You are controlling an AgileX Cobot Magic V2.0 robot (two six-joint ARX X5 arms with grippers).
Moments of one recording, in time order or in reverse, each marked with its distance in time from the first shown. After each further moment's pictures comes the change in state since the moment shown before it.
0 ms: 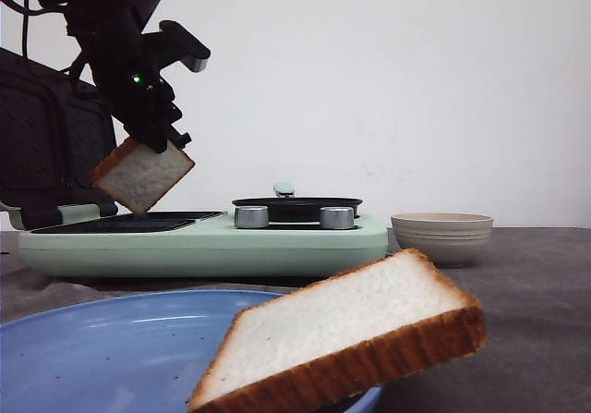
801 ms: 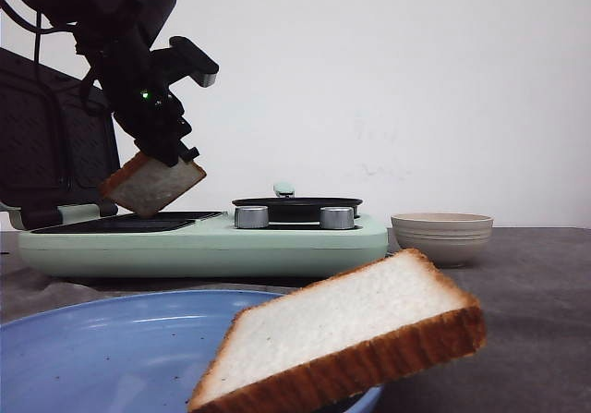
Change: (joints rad) left arm -0.006 0.039 0.000 0.025 0.060 0.007; right arm 0.000 0.000 0.000 -0.008 0.000 0.000
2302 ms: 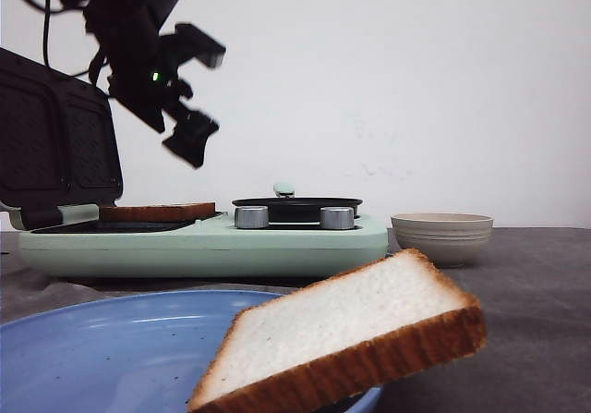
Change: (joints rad) left arm -0.016 0.001 0.152 -0.171 0.013 -0.129; right arm 0.000 0.000 0.000 0.000 0.000 -0.004
